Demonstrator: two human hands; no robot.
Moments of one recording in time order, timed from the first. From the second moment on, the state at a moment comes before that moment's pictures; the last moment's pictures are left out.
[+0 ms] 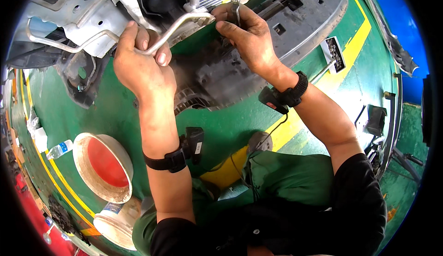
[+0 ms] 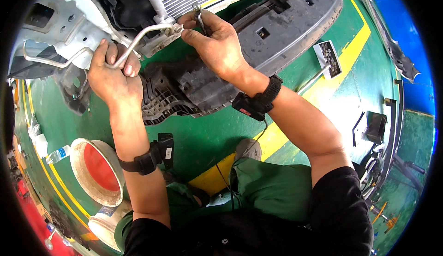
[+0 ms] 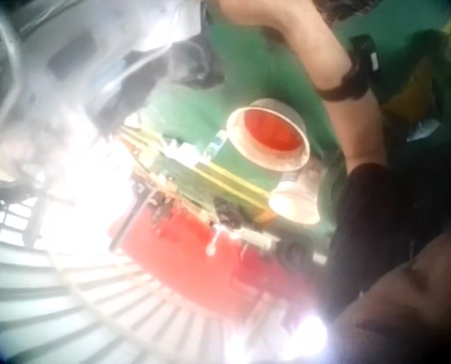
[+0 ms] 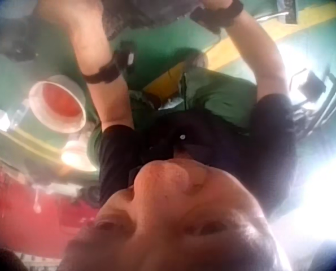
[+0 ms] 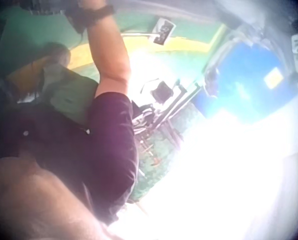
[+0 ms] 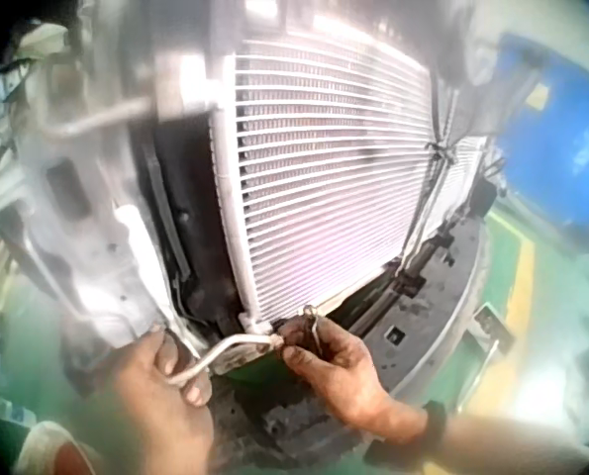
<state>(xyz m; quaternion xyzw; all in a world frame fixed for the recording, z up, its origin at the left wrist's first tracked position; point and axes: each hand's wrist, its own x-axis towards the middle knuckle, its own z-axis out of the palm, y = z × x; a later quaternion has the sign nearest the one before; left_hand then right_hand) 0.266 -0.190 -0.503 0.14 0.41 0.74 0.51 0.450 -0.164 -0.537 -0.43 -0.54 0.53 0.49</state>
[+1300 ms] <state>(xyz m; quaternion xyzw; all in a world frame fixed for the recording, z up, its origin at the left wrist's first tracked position) 0.264 -0.202 -0.498 0.12 0.45 0.74 0.48 0.431 -0.177 -0.525 -0.35 -0.59 0.64 0.35</state>
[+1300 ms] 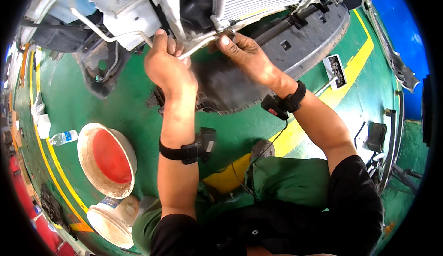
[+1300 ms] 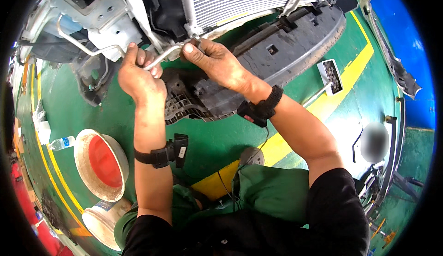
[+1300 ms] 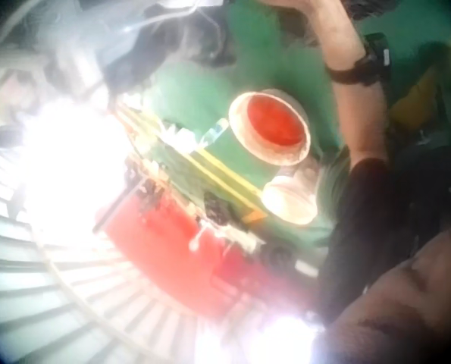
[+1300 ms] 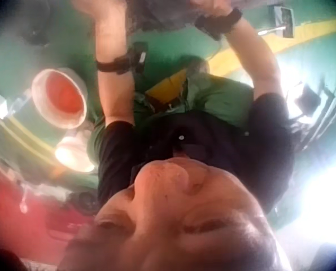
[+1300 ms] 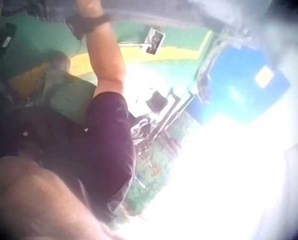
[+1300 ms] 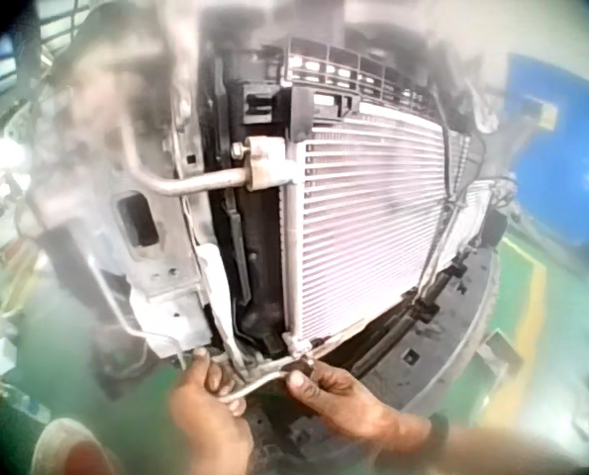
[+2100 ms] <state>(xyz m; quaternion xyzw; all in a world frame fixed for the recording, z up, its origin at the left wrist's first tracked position) 0.270 -0.183 -0.512 0.13 0.44 0.77 0.43 0.442 -0.178 -0.530 -0.39 -0.56 0.60 0.41</state>
